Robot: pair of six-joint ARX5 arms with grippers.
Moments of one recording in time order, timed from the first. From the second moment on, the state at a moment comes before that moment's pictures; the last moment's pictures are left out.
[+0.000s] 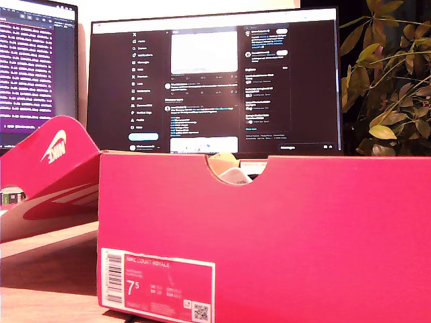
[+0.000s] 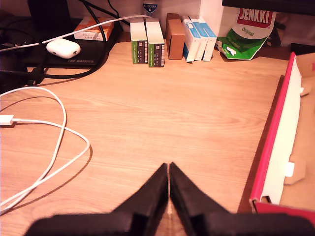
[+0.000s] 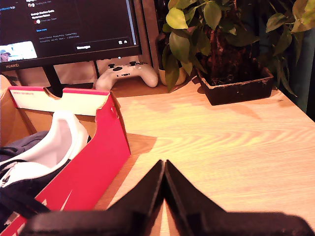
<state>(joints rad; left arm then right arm) 0.04 0.00 0.07 -0.40 -0.08 -0.15 -0.02 0.02 0.02 -0.17 -0.03 0.10</state>
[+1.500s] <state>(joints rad) 0.04 0.51 0.23 -0.12 0.49 -0.49 -0.02 0.36 0.22 -0.19 -0.43 0.47</state>
